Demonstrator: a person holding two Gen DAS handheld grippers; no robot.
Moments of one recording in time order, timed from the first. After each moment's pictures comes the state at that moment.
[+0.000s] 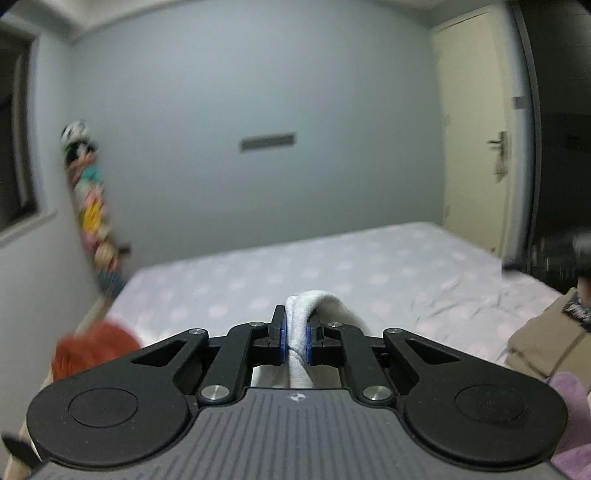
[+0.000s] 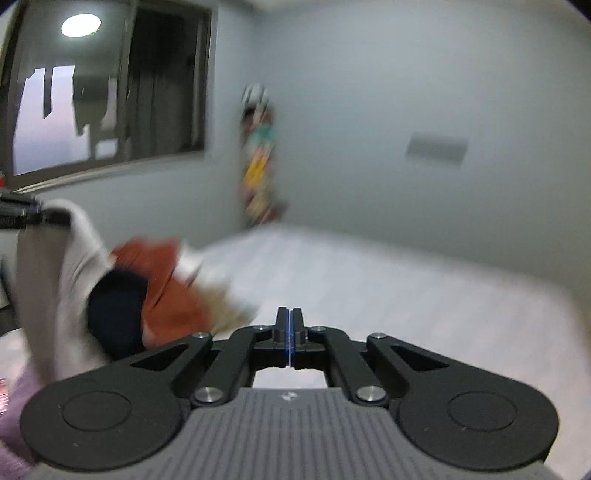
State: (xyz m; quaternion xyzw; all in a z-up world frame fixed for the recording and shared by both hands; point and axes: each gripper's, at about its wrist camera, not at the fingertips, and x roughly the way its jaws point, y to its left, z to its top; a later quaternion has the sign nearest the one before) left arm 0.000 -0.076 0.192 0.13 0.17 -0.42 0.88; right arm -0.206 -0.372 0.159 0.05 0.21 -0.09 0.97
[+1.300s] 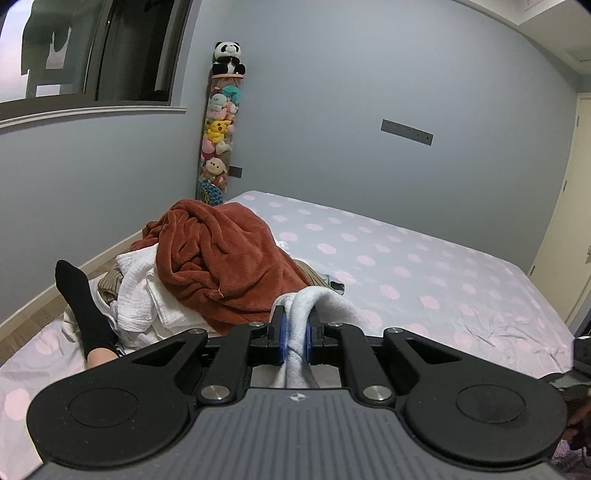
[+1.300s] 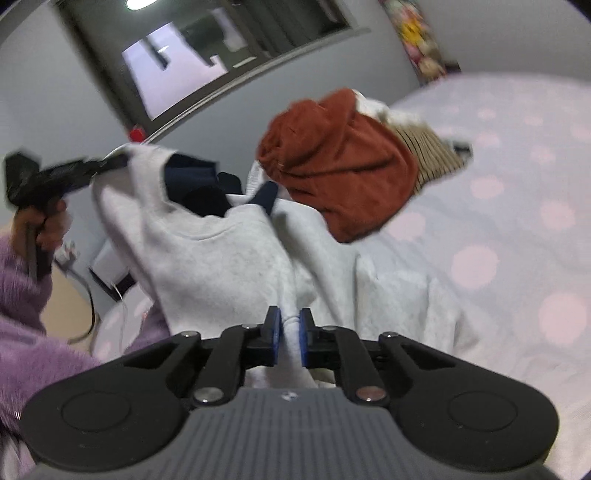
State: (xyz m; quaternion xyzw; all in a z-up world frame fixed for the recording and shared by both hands) left arm 0.027 0.108 0.146 -0.02 0.25 -0.26 0.93; right arm -0.061 -0.273 -0.004 0.17 0.32 0.22 0.91
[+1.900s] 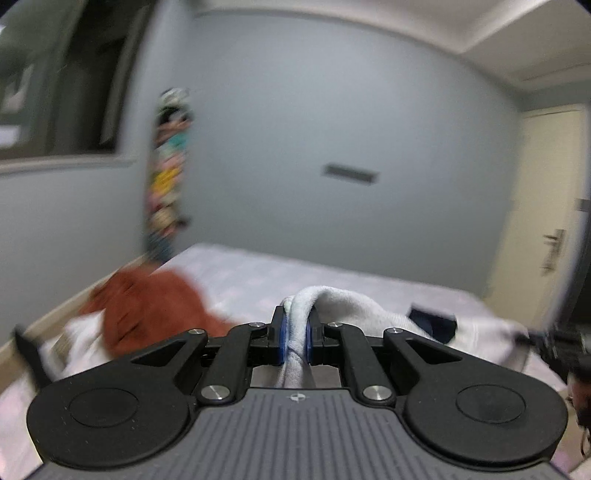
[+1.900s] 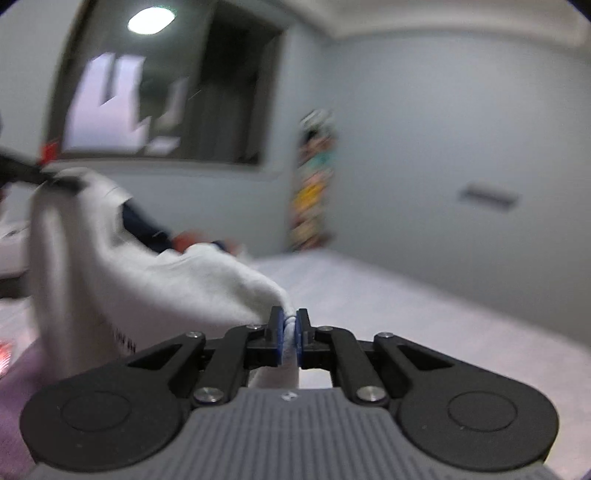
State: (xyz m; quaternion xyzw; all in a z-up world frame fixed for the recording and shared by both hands) left arm 0.001 0.060 0.222 -0.02 0.15 -0.36 0.92; right arm -0.160 -0.270 0.144 -0.06 0.10 -0.09 0.99
